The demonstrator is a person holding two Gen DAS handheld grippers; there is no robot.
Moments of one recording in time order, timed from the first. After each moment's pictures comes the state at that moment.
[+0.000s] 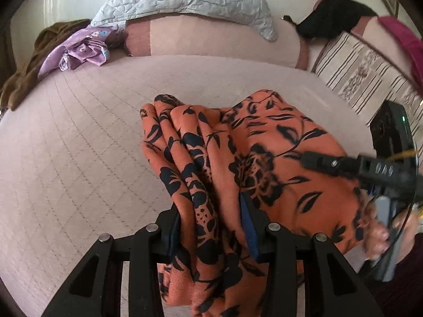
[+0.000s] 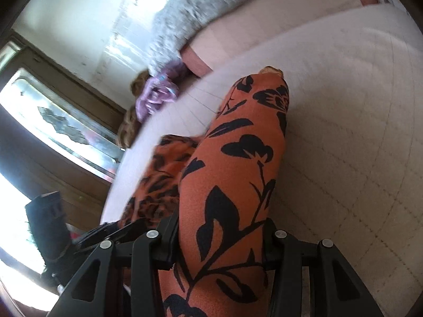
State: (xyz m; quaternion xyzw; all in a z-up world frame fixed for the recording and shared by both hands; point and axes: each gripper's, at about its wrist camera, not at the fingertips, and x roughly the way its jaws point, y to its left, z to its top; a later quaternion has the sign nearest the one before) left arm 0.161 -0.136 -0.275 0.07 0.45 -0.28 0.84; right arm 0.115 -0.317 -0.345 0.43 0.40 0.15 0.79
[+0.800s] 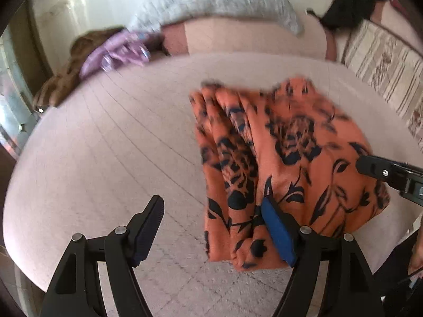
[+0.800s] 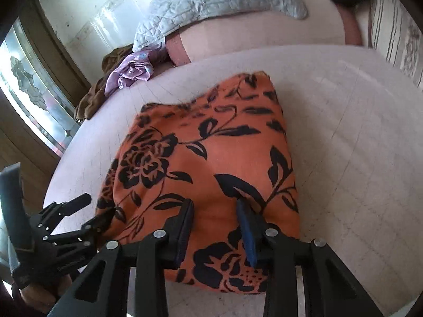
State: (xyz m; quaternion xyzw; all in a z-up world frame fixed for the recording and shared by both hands) left arm 0.123 -0.095 -0.261 0.11 0.42 -0.18 0.88; right arm 0.070 -0.260 -0.293 0.28 0.45 0.03 0.85
